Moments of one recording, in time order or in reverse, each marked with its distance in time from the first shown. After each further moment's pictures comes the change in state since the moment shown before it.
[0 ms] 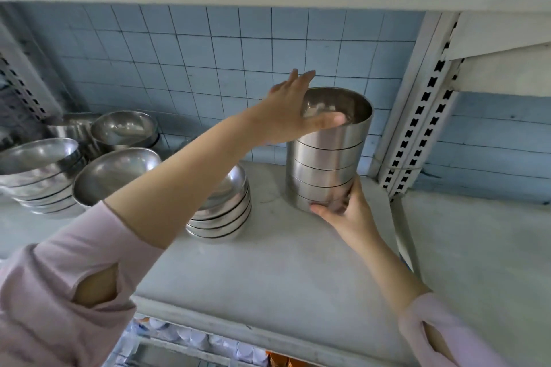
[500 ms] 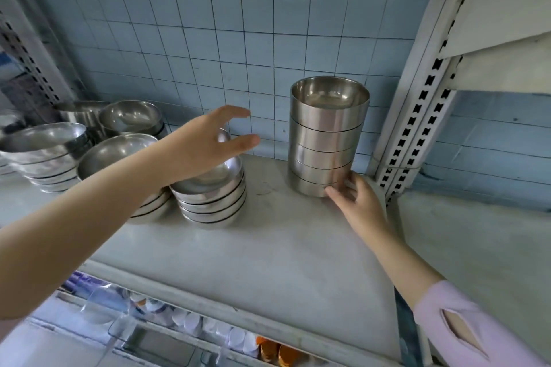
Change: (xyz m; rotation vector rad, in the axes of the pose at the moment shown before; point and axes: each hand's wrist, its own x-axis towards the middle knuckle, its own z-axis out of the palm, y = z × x) left_hand -0.090 -0.057 0.000 -0.125 0.128 -0.172; right_hand 0.009 0.003 -0.027 0.000 -0.046 0.127
